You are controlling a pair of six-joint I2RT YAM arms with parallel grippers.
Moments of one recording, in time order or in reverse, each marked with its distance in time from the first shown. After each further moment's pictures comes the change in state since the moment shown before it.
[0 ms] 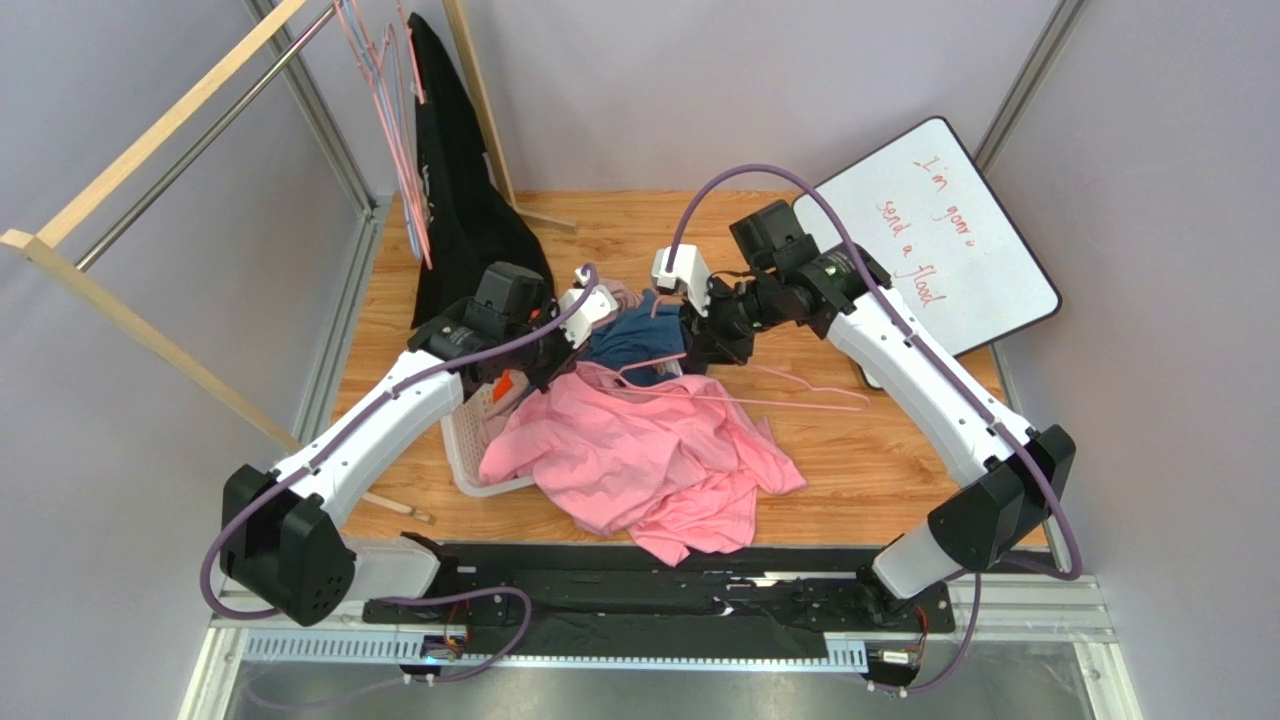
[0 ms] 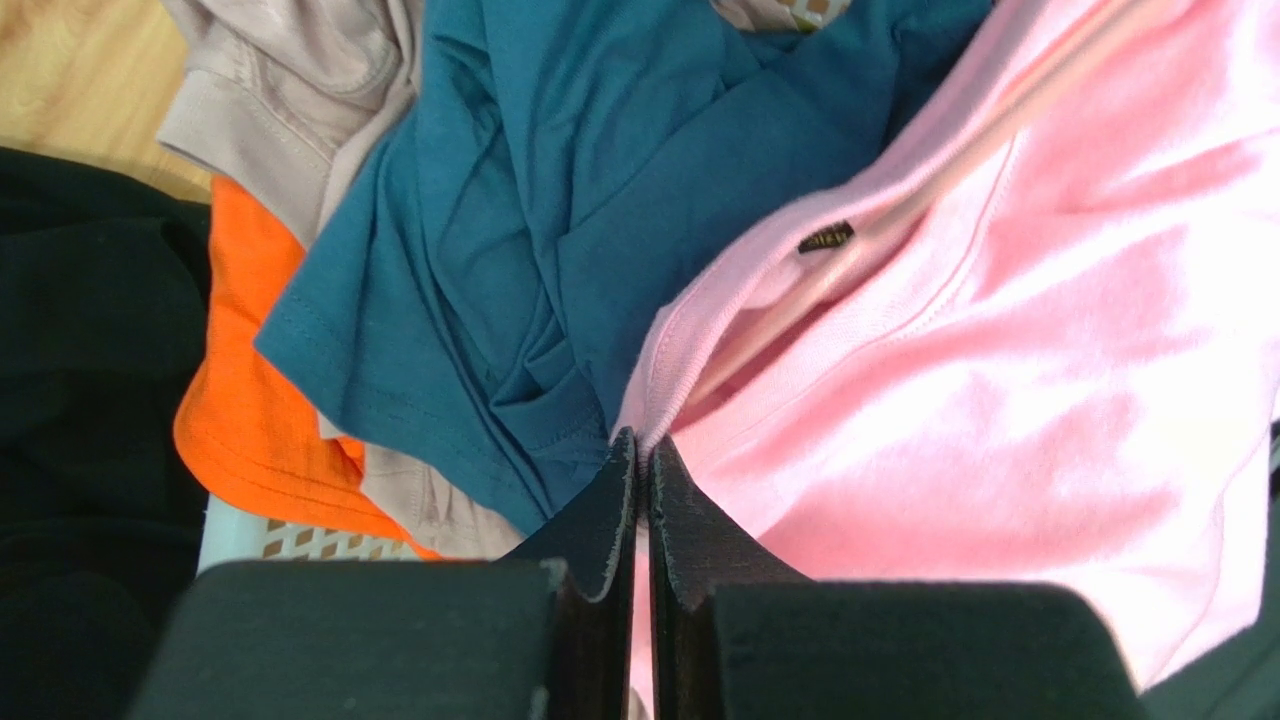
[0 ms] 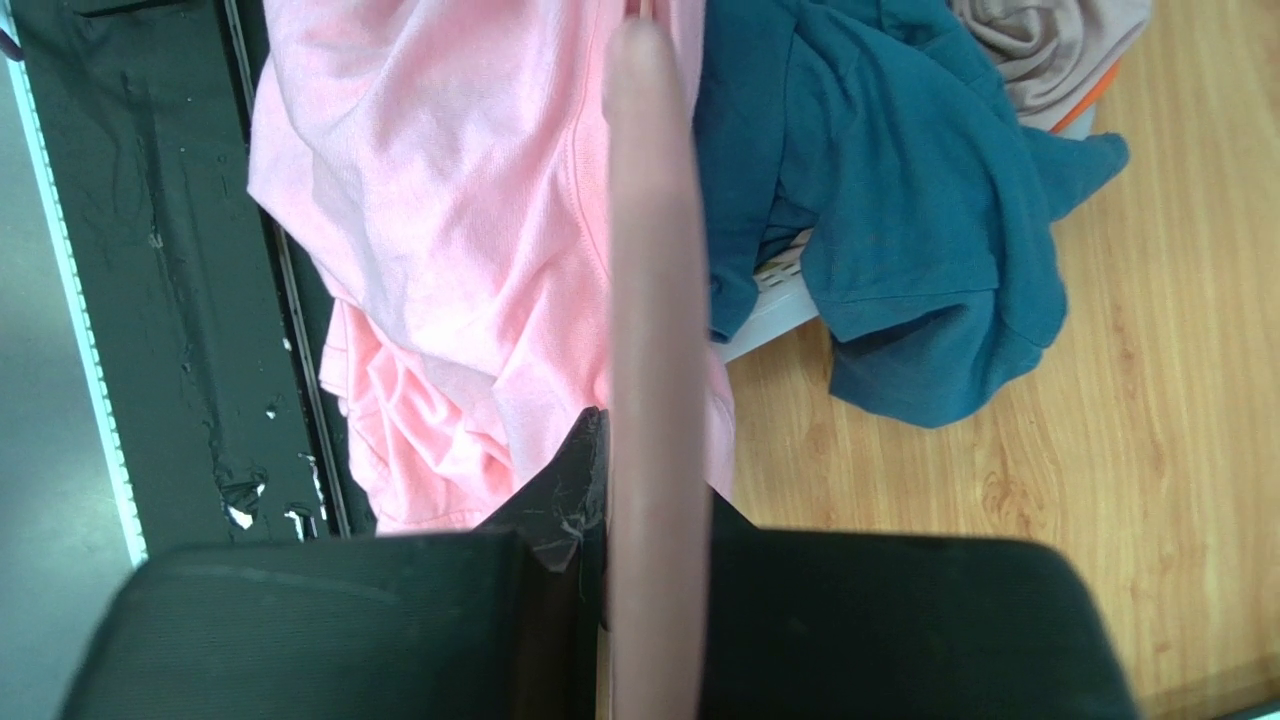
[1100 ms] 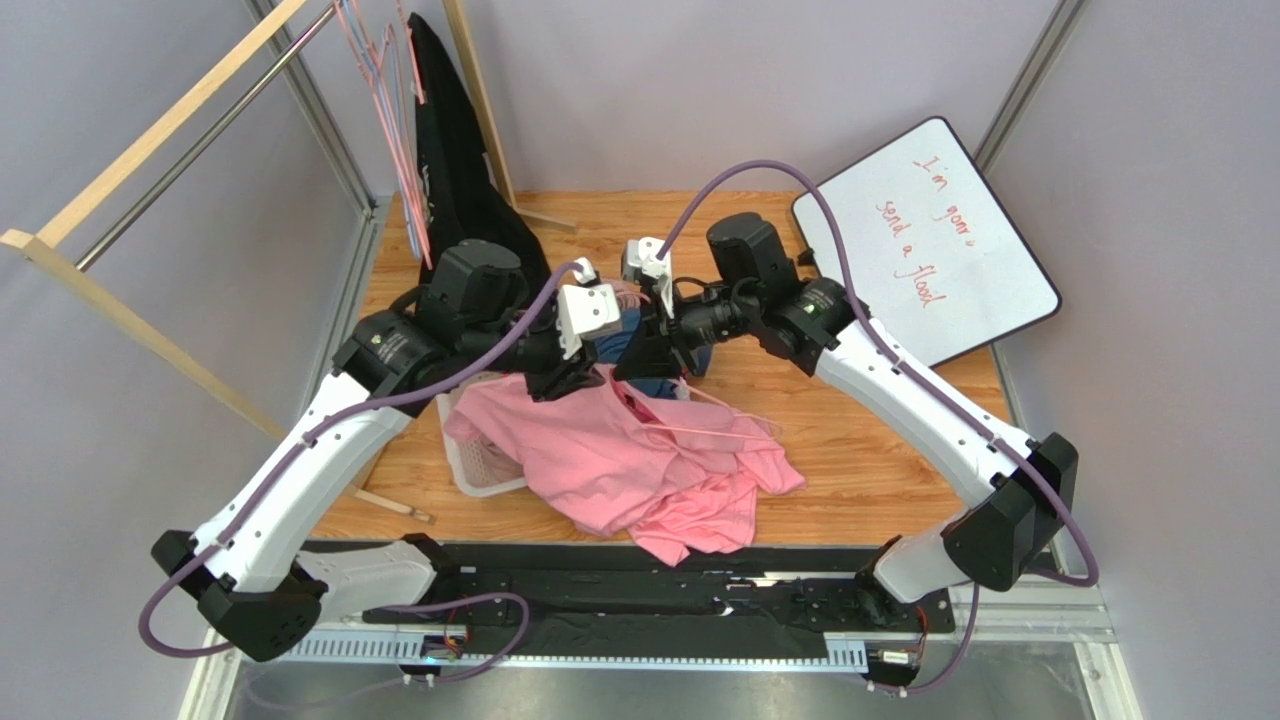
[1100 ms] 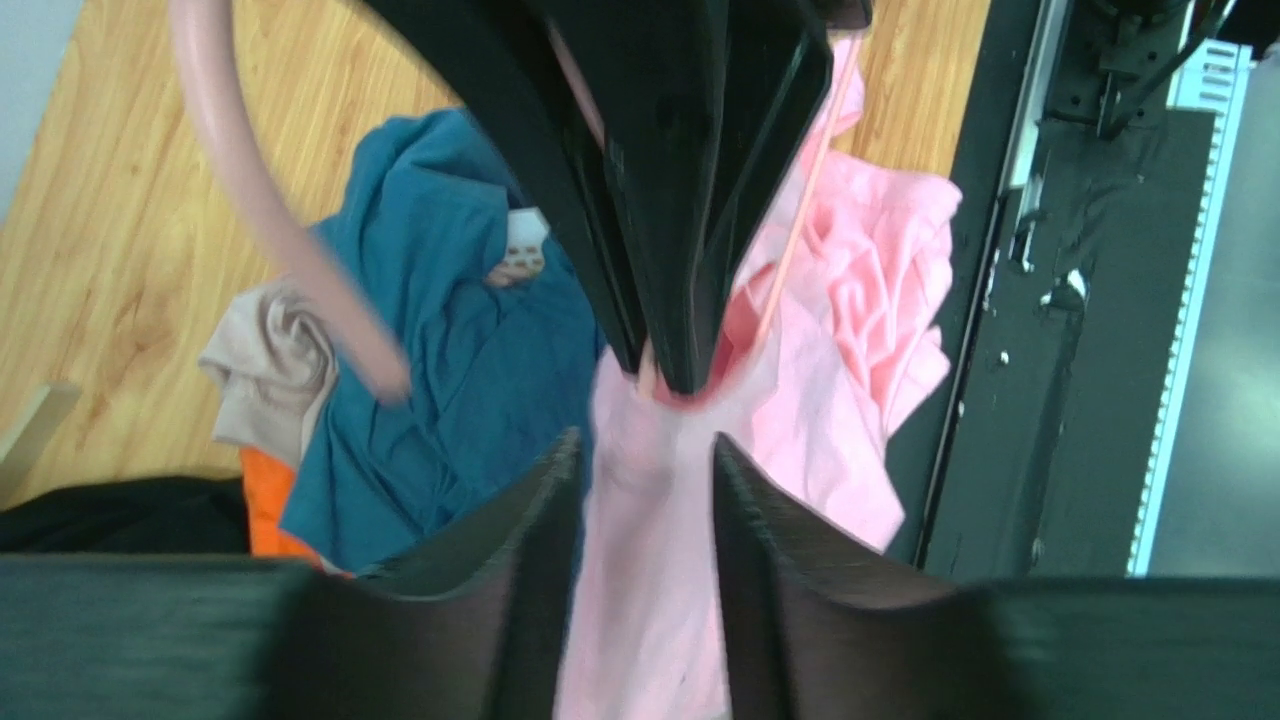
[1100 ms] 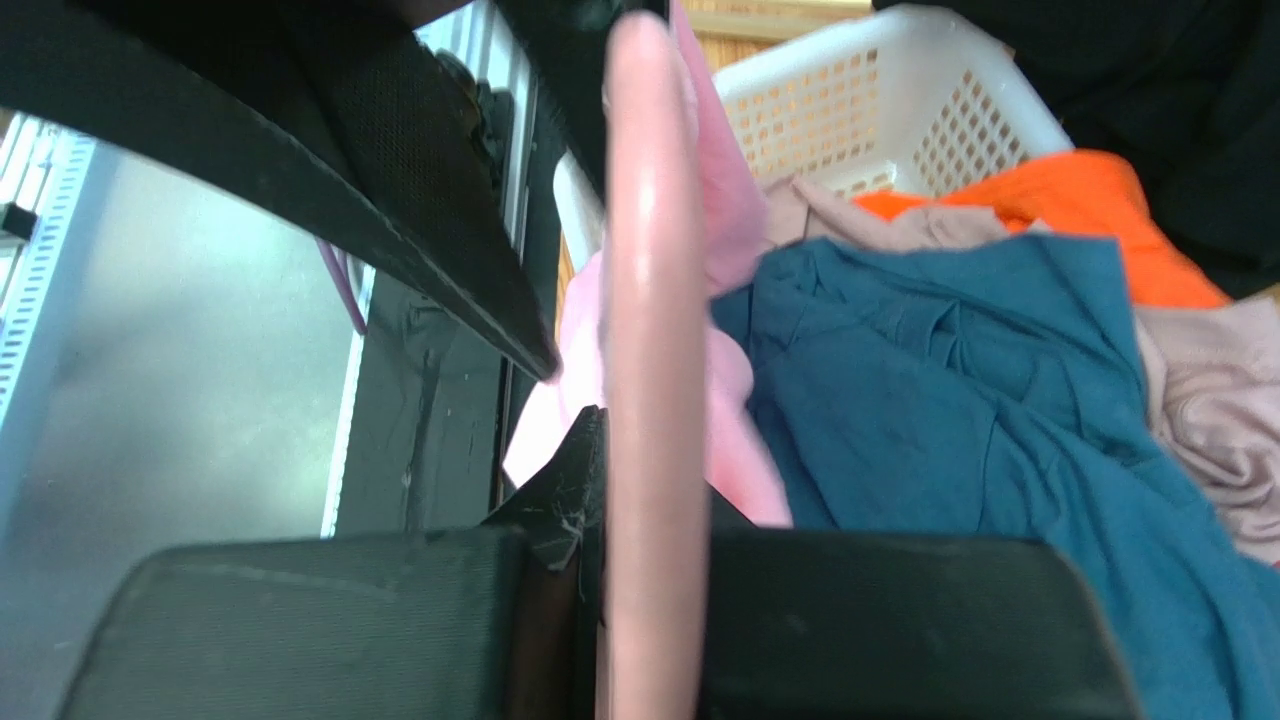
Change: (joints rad) left arm -0.177 -0.128 0.352 -0.304 0.202 0.031; right arm 0.117 -0.066 -0.145 0.474 -0.315 0.354
